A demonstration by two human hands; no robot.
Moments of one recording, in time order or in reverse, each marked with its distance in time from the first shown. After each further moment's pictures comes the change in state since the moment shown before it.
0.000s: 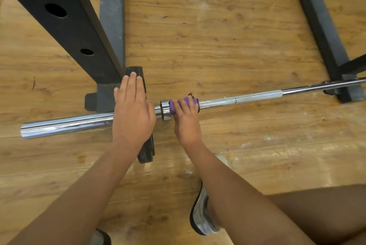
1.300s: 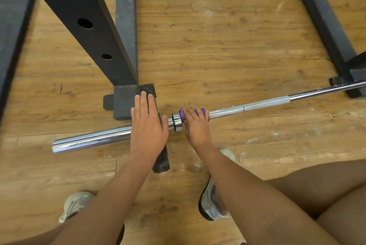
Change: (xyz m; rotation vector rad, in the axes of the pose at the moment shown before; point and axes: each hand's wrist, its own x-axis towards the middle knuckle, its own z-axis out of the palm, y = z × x) left_hand -0.058 0.014 -0.013 0.037 -0.138 -0.093; right_hand -0.038 0.001 -0.014 -0.053 -0.125 0.012
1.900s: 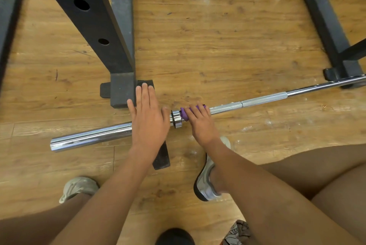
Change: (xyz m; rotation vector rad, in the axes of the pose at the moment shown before) left_hand -0.026 0.013 -0.004 -0.014 -0.021 -0.044; right_hand -0.046 0.025 -0.010 -0.110 -0.052 -0.139
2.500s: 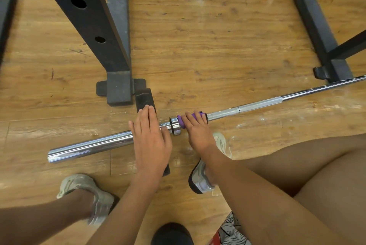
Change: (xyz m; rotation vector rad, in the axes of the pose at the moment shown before) left_hand -0.074 0.010 0.007 -0.096 0.100 -0.019; right_hand -0.038 -0.015 -0.011 0.013 -0.138 0.035
